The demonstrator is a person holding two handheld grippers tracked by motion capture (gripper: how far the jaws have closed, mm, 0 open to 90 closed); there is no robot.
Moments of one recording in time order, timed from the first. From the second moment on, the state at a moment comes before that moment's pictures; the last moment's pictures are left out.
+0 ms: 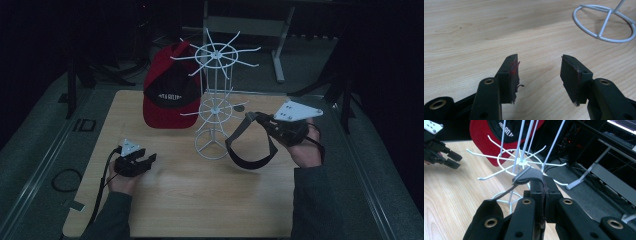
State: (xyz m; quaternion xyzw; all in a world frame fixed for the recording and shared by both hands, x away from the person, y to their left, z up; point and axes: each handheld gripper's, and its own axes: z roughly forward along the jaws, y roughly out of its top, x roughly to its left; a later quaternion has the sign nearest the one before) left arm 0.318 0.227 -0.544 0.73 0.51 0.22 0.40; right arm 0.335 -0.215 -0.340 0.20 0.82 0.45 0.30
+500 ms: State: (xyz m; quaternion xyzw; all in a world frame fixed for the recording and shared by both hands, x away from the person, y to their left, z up) left arm 0.318 0.228 -0.544 0.73 0.51 0.22 0.40; right arm 0.333 -0.213 -0.325 0.19 0.81 0.45 0.31
